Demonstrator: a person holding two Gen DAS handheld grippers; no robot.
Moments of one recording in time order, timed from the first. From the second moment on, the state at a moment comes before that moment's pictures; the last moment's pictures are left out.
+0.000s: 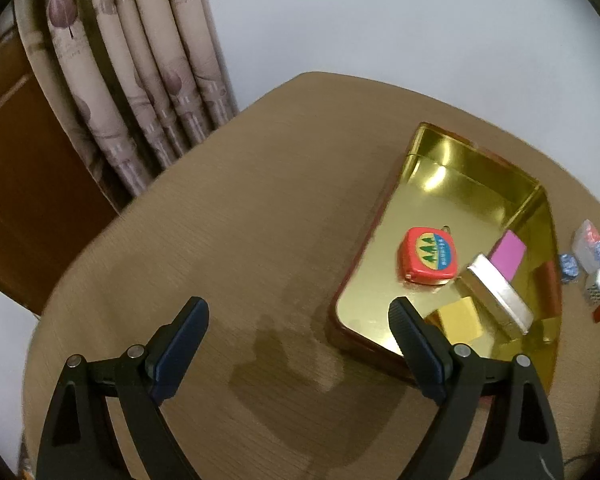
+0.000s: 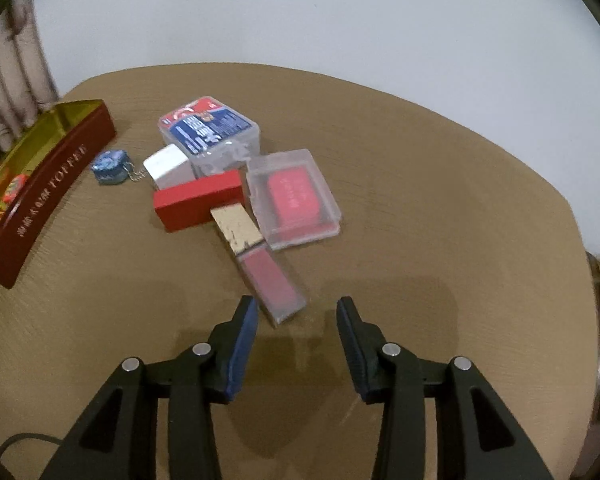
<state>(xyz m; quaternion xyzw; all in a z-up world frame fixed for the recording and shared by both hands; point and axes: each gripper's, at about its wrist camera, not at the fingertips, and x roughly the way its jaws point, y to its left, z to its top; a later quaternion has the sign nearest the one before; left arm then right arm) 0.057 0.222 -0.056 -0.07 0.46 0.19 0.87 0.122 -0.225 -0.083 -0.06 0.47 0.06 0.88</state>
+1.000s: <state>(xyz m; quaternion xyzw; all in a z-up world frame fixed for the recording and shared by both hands) 0.091 -0.008 -0.029 0.08 0.48 -0.11 0.87 0.099 -0.261 -0.108 -0.02 0.42 0.05 0.91</state>
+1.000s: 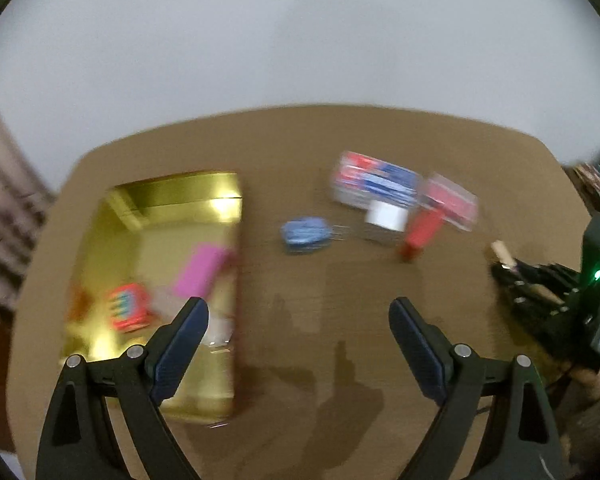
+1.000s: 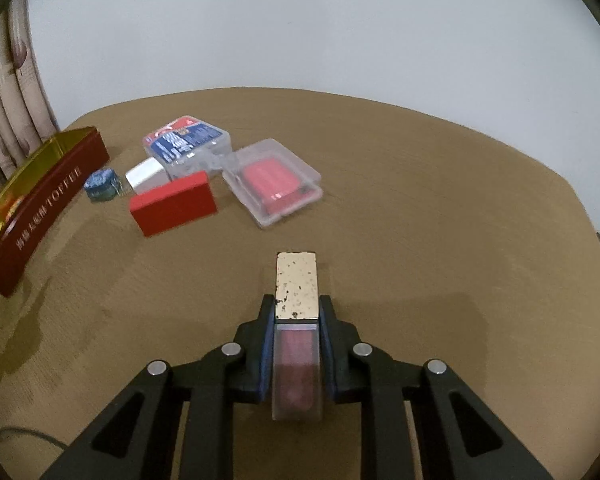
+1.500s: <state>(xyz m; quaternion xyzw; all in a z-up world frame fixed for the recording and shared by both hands) 0.156 -0.121 -0.077 0.15 0.54 -0.22 0.80 0.089 -0.273 -0.107 0.00 0.41 0.04 0.91</state>
